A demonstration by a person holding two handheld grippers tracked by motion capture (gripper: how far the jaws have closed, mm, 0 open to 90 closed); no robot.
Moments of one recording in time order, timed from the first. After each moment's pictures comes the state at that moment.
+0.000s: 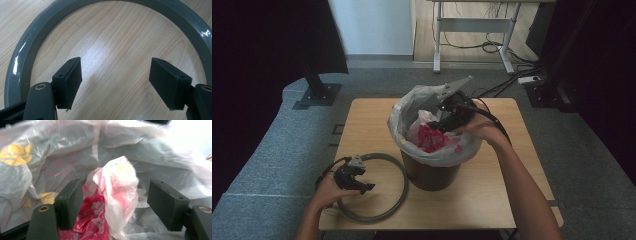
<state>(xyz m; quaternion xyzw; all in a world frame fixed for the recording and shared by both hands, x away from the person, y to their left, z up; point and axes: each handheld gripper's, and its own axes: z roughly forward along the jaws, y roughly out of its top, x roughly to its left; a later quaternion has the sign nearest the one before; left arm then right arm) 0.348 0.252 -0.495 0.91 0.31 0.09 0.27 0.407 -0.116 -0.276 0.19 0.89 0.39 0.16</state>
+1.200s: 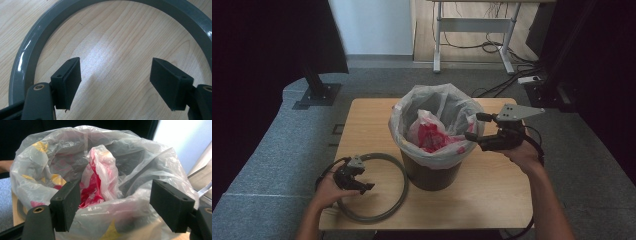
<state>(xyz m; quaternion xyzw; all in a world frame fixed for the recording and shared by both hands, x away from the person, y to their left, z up) 0.348 0.254 -0.497 0.91 0.31 0.10 0.27 0.349 -0.226 -0.307 0.23 0.79 0.53 0.20</state>
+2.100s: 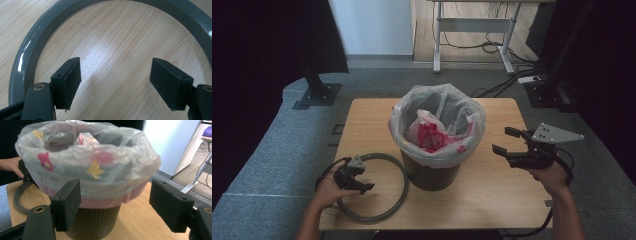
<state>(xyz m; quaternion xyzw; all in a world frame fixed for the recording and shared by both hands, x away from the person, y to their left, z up) 0.348 0.253 -0.498 0.91 0.31 0.10 0.27 0.309 -0.294 -0.338 0.27 0.76 0.55 0.23</state>
